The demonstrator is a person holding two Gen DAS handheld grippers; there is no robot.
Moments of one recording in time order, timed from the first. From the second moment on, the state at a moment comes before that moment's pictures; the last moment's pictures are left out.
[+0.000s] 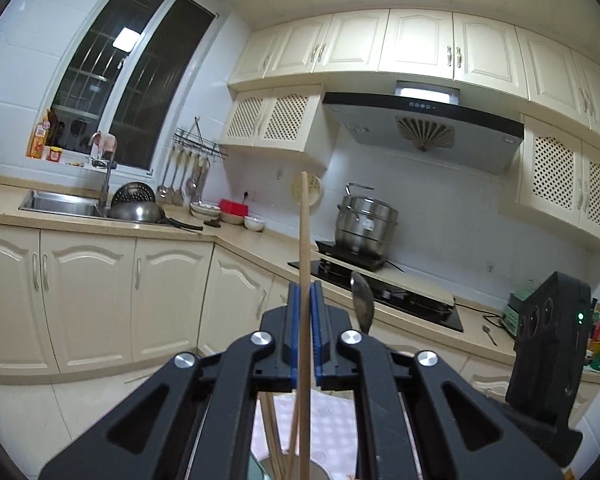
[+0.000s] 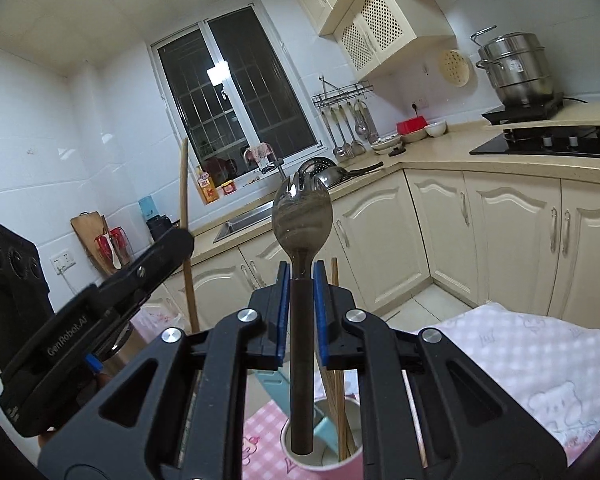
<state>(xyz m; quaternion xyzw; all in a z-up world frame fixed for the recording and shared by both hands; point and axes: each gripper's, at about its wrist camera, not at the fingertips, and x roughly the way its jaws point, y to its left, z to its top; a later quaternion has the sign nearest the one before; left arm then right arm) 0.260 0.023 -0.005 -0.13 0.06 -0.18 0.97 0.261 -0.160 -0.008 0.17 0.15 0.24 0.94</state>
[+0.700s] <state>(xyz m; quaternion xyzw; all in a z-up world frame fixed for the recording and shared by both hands) 0.284 0.004 -0.067 -0.11 0.07 -0.14 0.98 0.274 -0.150 -0.064 0.14 0.19 0.22 0.95</state>
